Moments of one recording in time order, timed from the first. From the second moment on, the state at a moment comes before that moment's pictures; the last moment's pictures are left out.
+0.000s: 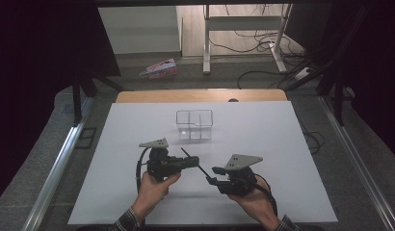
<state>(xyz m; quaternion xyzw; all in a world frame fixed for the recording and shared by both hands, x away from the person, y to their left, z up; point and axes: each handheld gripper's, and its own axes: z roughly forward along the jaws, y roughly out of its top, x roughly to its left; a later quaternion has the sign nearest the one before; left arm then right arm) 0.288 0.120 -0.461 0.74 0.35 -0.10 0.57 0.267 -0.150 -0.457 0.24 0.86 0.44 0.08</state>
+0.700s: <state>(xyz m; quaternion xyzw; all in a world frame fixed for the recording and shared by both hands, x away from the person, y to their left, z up) 0.281 0.118 -0.447 0.80 0.33 -0.04 0.50 0.274 -0.162 -0.455 0.26 0.85 0.45 0.07</state>
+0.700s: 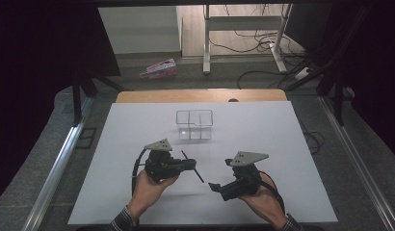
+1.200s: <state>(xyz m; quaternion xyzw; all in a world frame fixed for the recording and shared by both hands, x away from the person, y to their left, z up) 0.273 0.108 -0.434 0.84 0.30 0.00 0.45 0.277 -0.171 -0.443 0.25 0.83 0.49 0.08</state>
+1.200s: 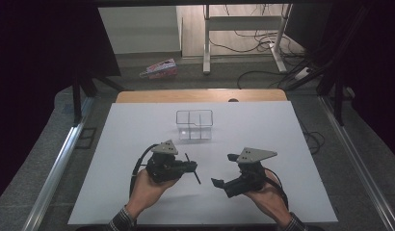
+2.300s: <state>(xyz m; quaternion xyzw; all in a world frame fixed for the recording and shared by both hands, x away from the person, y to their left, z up) 0.273 0.092 -0.437 0.85 0.28 -0.01 0.44 0.289 -0.141 -0.408 0.26 0.82 0.50 0.06</state>
